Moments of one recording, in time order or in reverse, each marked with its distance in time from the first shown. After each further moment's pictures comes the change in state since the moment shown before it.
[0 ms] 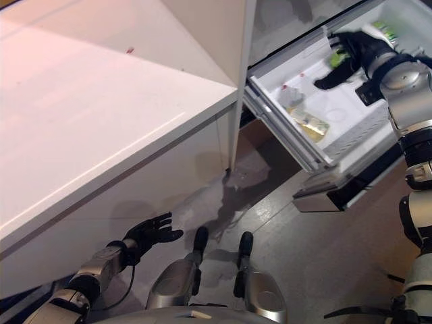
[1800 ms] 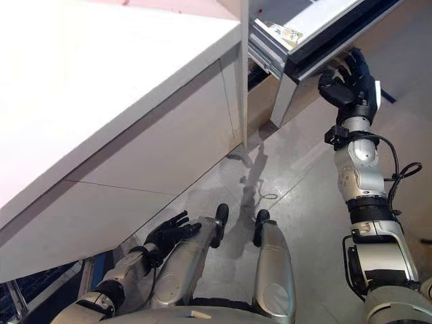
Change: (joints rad) left arm -0.014 -0.173 -0.021 0.033 -0.094 -0.093 0.015; right arm 0.418 0.338 -0.251 0.051 0.469 -0.328 -0.151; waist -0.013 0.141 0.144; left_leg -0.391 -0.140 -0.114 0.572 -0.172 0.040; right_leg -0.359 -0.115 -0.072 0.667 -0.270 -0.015
